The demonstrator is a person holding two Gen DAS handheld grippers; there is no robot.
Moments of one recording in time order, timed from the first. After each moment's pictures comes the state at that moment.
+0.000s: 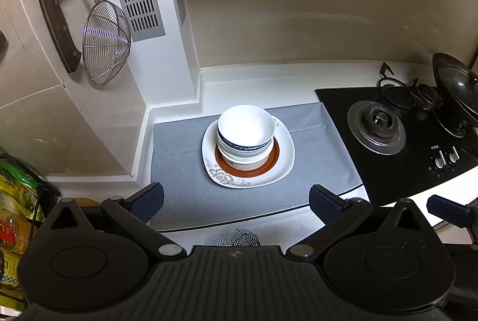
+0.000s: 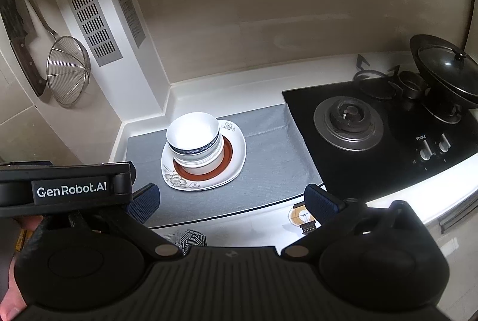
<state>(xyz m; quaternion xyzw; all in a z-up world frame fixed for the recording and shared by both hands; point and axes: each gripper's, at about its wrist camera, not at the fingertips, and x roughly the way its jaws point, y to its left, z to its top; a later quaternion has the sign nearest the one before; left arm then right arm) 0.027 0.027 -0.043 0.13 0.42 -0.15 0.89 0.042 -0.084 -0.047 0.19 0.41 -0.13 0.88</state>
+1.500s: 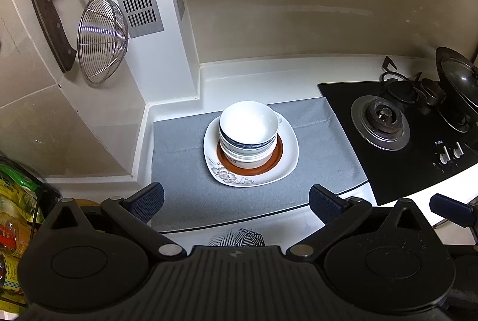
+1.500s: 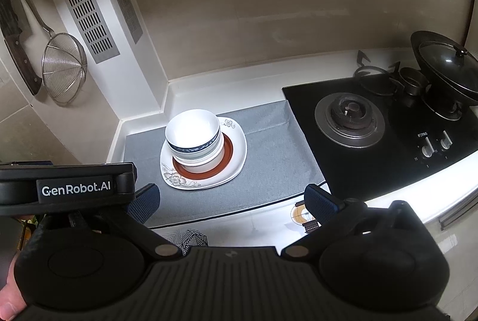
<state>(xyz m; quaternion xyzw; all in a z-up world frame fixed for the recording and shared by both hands) 0.039 0.027 -0.051 0.13 0.43 -0.15 0.88 0.050 -0.085 -0.055 0.19 0.42 -0.13 0.88</state>
